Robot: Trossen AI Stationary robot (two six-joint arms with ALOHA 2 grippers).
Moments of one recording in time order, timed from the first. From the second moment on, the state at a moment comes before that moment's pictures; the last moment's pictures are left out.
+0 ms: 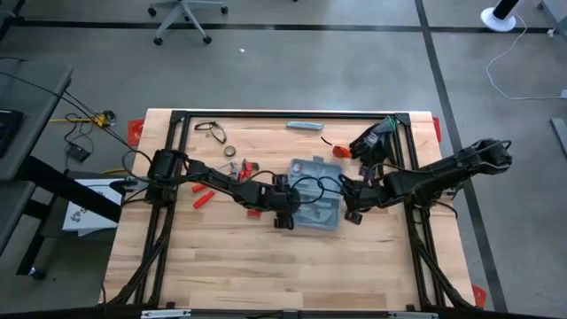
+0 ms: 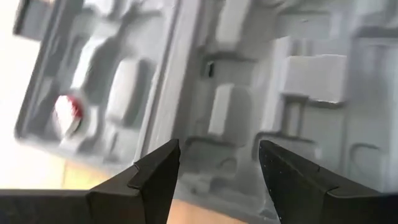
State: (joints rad) left arm -0.13 2.01 1.21 -0.26 -0.39 0.00; right arm 0.26 1.28 0.77 -0.73 0.37 0.50
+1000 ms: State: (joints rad) left arm -0.15 1.87 0.94 0.18 -0.34 -0.05; right arm 0.26 1.28 0.47 -0.47 0.22 0.66
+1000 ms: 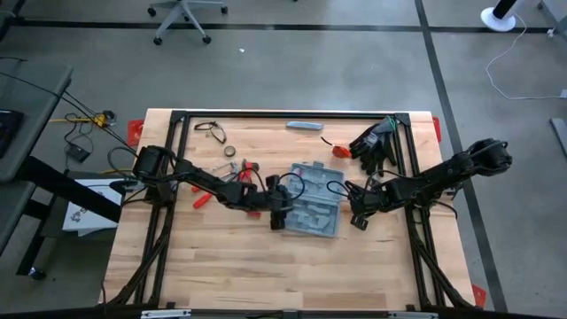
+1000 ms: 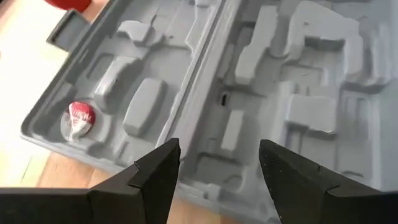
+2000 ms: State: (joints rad) left arm -0.16 1.85 0.94 0.16 -0.40 -0.07; right arm 0.32 1.43 0.65 -0.04 0.30 0.49
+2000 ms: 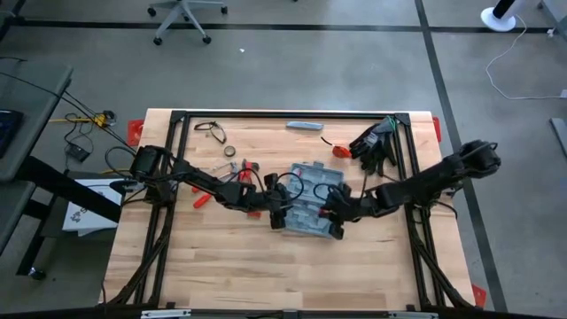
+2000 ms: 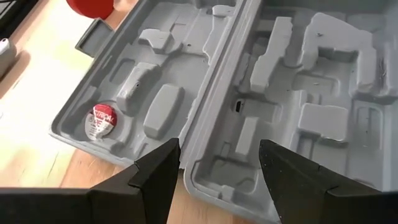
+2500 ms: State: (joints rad) left arm -0.16 1.85 0.94 0.16 -0.40 -0.07; right arm 0.32 1.61 0.65 0.25 0.28 0.45
